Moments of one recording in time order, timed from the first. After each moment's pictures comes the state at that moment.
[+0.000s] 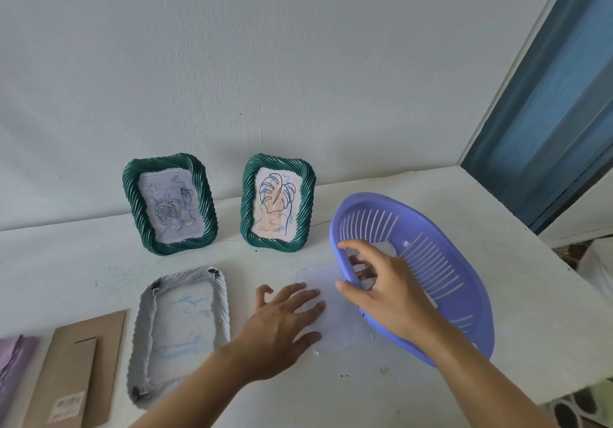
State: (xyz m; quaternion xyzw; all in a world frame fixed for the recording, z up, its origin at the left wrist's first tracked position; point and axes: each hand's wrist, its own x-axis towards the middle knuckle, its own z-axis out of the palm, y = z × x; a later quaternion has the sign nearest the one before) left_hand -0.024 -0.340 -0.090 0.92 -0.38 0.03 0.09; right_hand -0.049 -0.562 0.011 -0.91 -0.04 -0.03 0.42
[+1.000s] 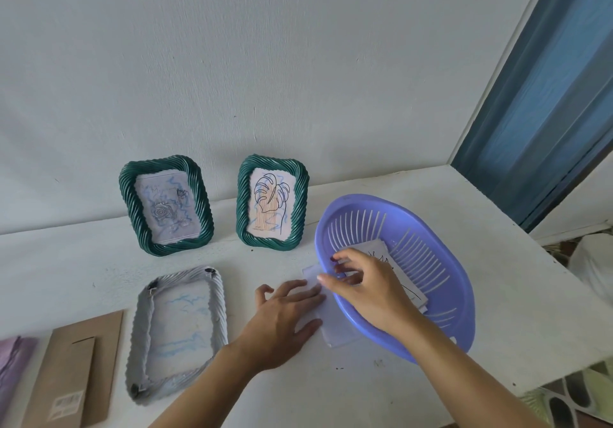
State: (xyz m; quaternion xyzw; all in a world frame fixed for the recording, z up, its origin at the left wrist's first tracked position) left_hand -0.025 -0.356 -0.088 0.93 -0.32 -0.04 0.17; right_hand -0.049 -0.553 -0.005 -0.89 0.05 0.00 0.46
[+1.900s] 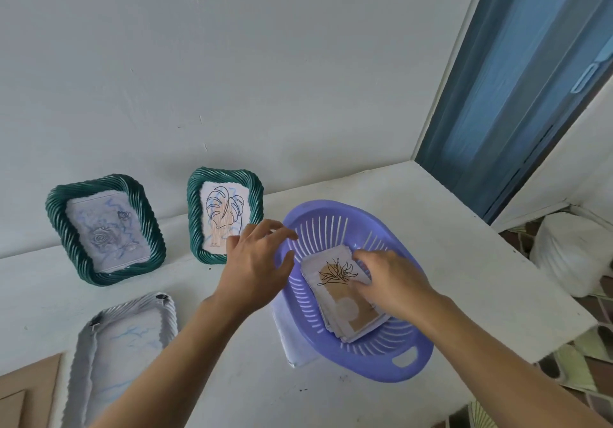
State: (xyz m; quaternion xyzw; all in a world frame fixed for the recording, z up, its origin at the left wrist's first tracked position) left_hand 0.036 -0.413 -0.005 0.93 -0.25 0.11 0.26; right_hand -0.034 -0.646 -0.002 -0.99 0.01 0.02 0.15
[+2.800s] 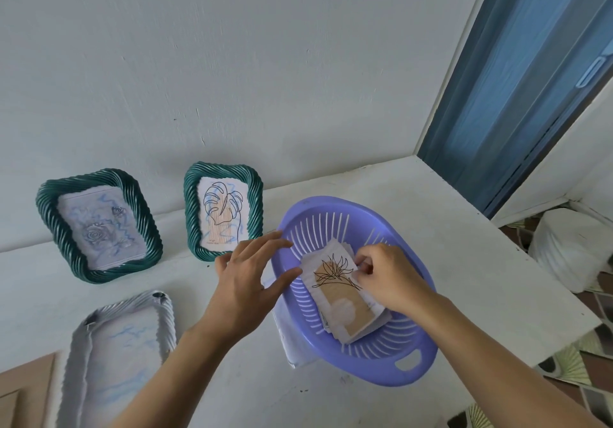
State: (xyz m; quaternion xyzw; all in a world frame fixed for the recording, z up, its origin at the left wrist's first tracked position) left_hand 0.018 -0.396 -0.025 0.91 -0.24 0.08 0.33; right_hand -0.020 -0.646 -0.016 -0.96 0.08 0.01 0.27
